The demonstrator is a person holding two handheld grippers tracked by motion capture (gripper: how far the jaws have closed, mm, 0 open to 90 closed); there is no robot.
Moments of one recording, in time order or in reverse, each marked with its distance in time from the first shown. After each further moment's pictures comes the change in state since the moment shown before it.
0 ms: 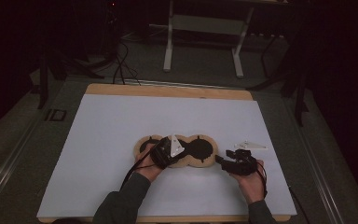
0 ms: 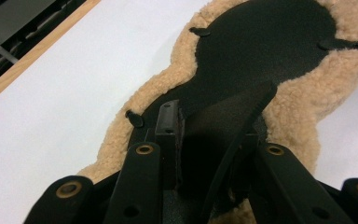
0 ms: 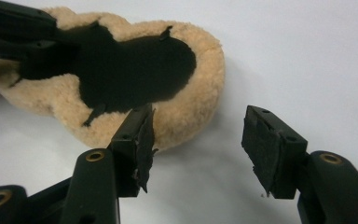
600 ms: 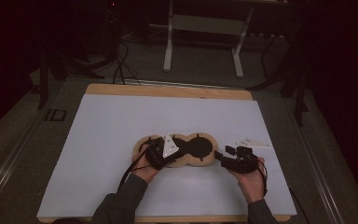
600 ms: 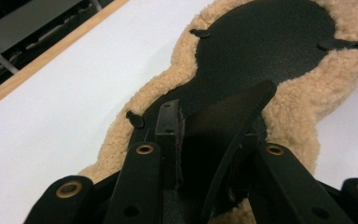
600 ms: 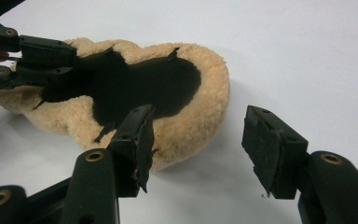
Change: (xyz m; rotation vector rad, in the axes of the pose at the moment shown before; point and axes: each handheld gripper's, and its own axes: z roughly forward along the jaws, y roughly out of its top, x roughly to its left) left arm 0.005 -0.009 -0.011 -0.091 -0.007 -0.052; right arm 0.011 0.015 -0.013 -0.060 0.014 -0.003
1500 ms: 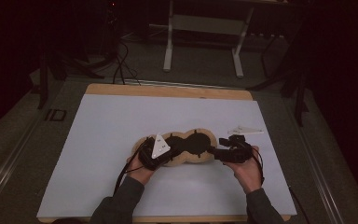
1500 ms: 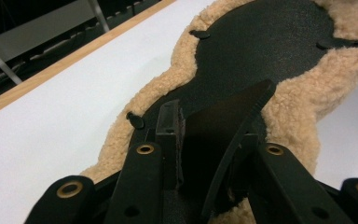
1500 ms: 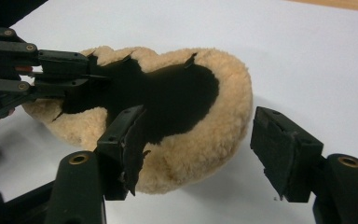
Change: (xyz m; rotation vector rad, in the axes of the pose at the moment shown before) left arm 0.007 -0.009 -0.015 -0.097 0.000 -0.069; right arm 0.015 0.039 0.007 0.066 0.070 -0.033
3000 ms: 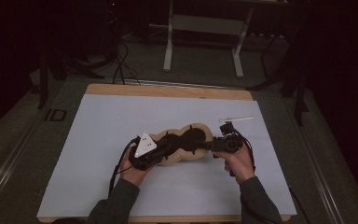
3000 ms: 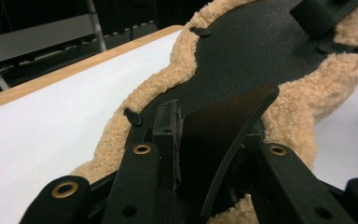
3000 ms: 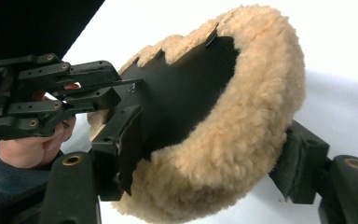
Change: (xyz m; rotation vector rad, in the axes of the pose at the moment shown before) left arm 0.015 -0.011 -0.023 -0.118 -0.041 -0.132; right arm 0.002 0.030 0.024 0.128 0.237 0.182
